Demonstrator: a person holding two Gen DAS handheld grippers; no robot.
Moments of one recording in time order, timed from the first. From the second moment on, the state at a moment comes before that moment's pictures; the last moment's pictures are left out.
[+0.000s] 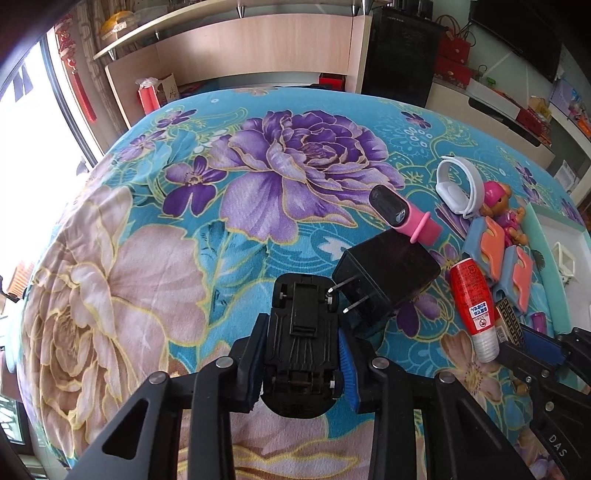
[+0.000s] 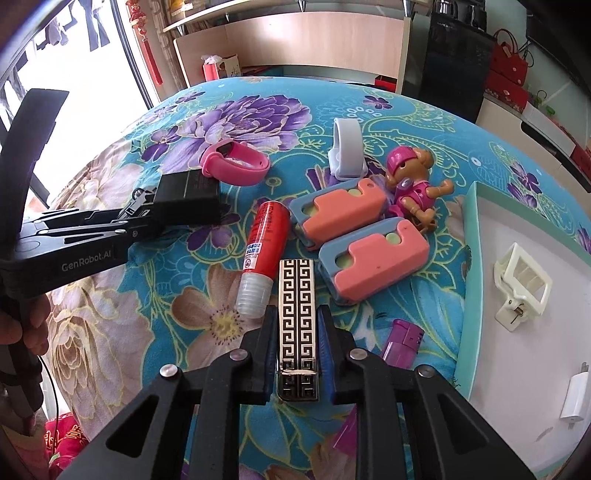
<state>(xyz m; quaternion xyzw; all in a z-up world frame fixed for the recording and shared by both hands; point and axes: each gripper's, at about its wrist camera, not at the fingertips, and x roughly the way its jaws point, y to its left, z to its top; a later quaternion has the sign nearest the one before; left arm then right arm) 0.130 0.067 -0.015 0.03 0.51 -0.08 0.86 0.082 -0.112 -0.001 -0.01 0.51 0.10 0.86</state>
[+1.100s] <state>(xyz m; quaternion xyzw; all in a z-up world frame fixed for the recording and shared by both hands) 0.097 -0.055 0.058 0.08 0.46 -0.16 0.87 0.057 -0.218 0.059 0.08 0.42 0.00 0.90</state>
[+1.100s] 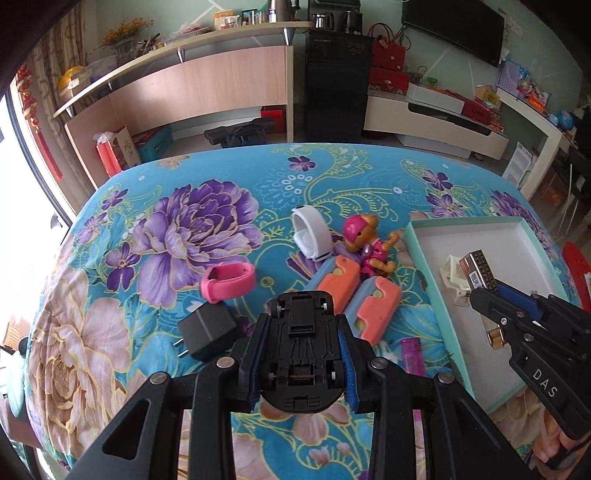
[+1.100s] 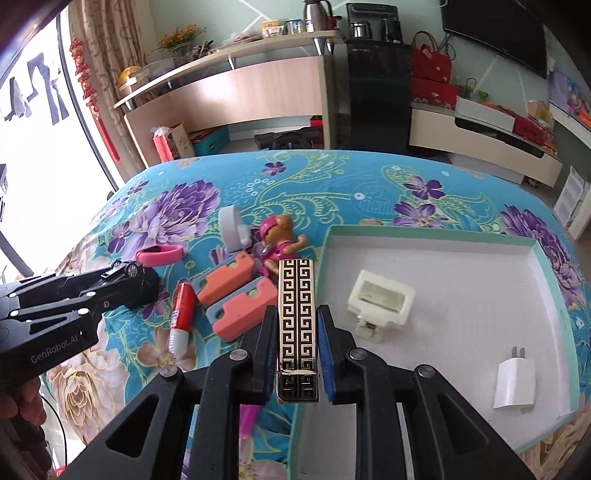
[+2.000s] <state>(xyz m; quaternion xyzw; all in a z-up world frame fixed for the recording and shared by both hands) 0.064 -0.218 0.029 0.17 0.48 -0.27 0.82 0.011 -0.358 0.034 0.16 0.43 -0.17 0.87</state>
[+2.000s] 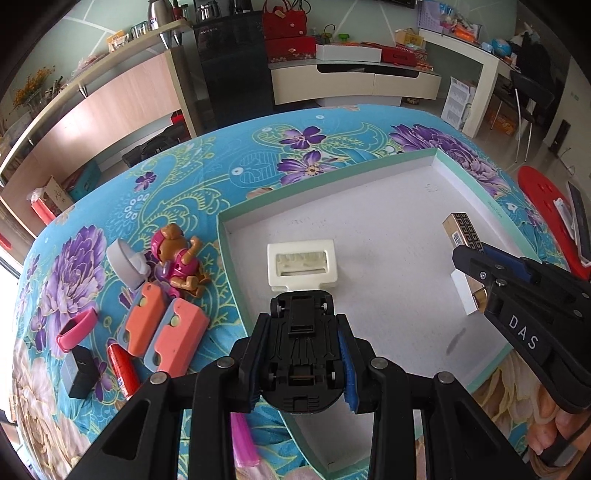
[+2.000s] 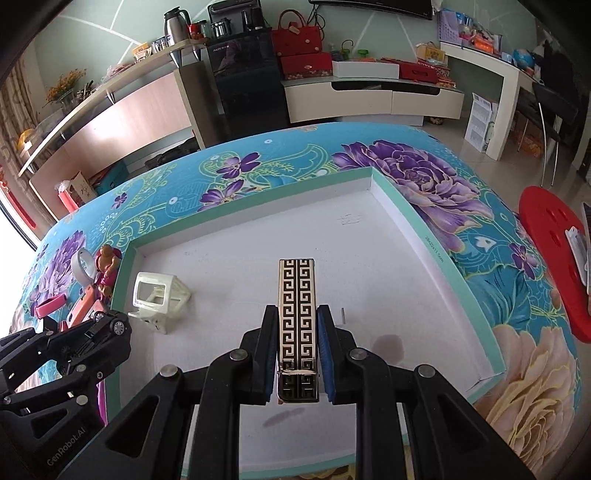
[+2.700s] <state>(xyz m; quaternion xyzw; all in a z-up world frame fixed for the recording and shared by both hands) 0.061 -0.237 0.006 0.18 0.49 -0.27 0.81 0.013 -0.358 0.030 0.15 0.44 -0.17 0.87</state>
